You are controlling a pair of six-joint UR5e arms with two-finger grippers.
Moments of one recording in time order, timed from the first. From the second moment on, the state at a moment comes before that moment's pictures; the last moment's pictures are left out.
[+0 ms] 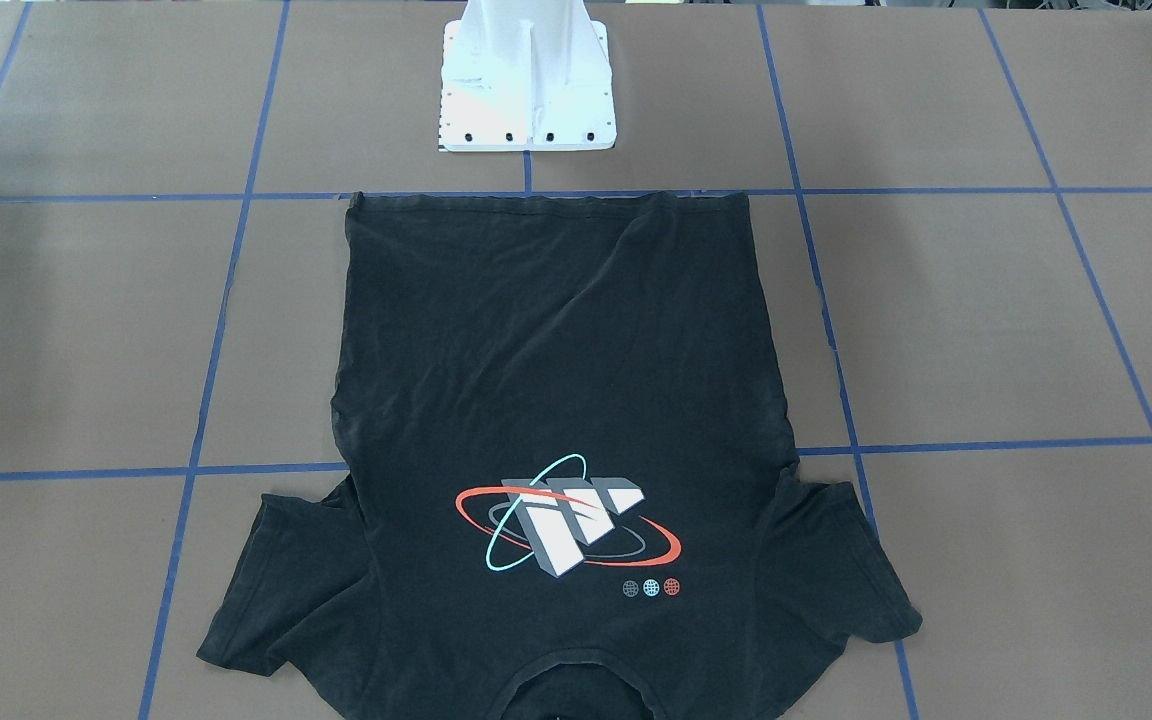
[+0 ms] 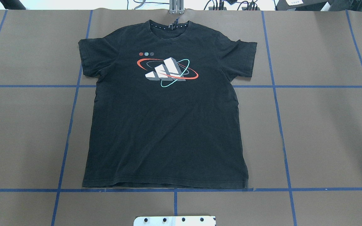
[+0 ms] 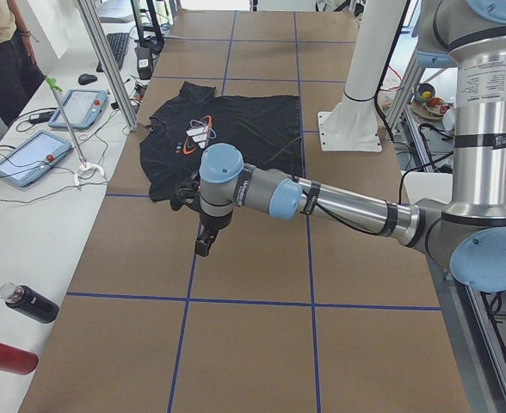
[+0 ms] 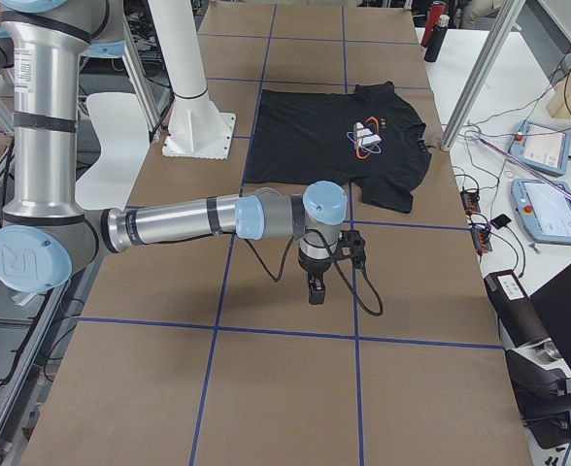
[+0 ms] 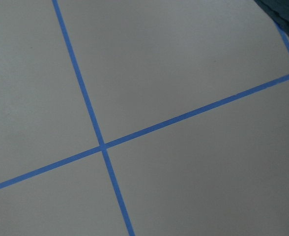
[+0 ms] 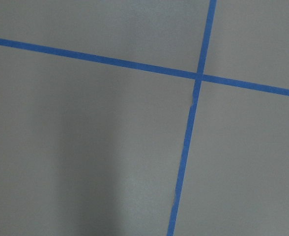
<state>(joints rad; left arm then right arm) -1.51 -1.51 -1.88 -1.65 -2.37 0.10 1.46 -1.66 1.85 -1.69 2.30 -0.04</state>
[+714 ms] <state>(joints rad) -1.51 -1.51 -1.87 -1.66 -2.41 0.10 1.44 -1.65 1.84 -1.67 2.35 -0.02</state>
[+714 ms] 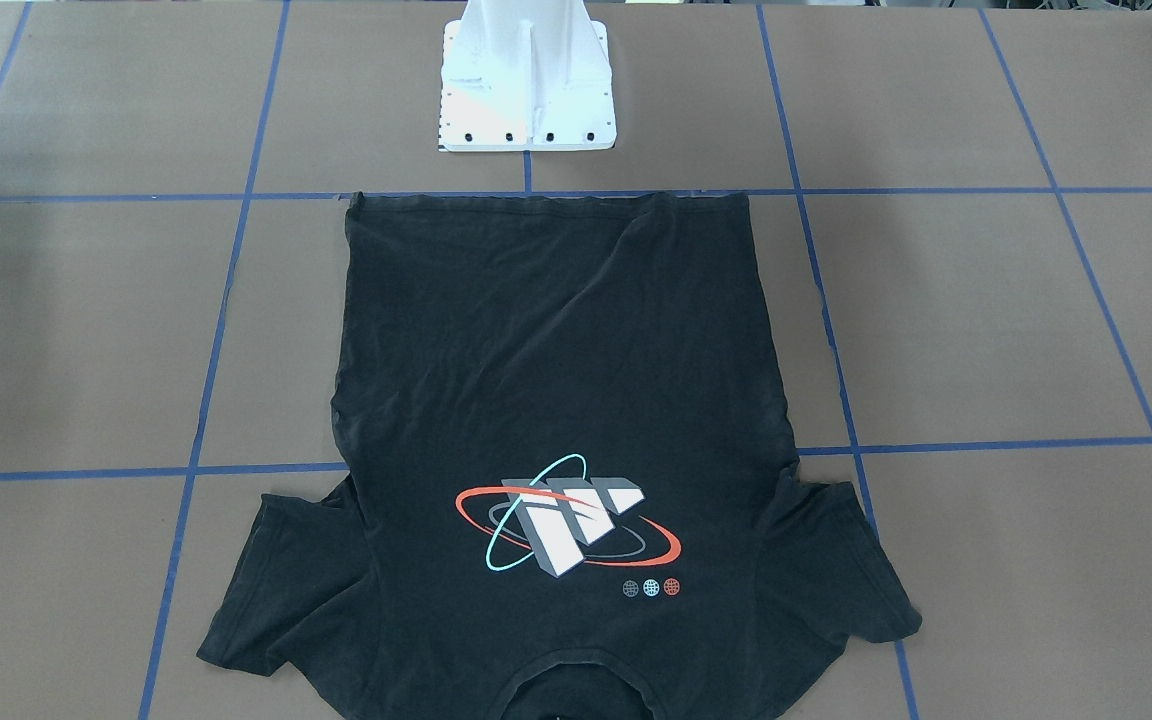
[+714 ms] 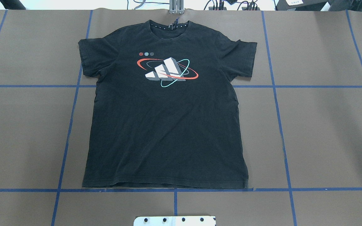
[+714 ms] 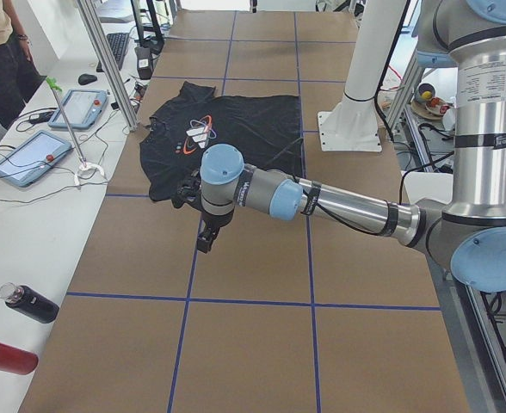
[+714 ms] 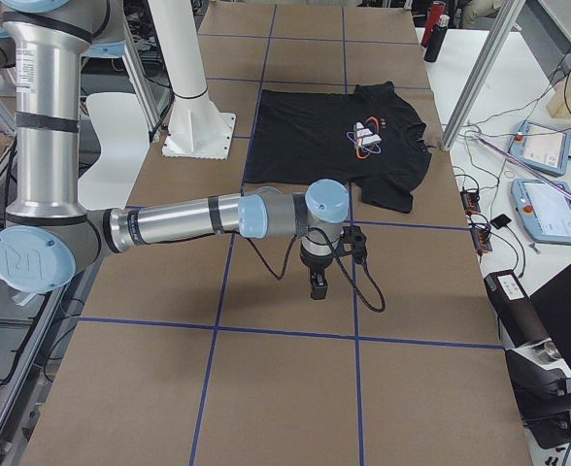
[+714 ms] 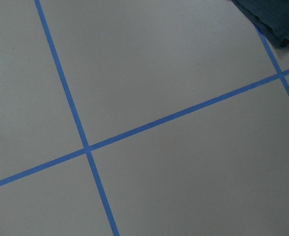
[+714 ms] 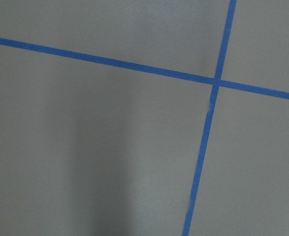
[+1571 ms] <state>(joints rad) -1.51 -1.50 -1.88 -1.66 -2.41 0.09 1.21 -1.17 1.31 -1.12 2.34 0.56</state>
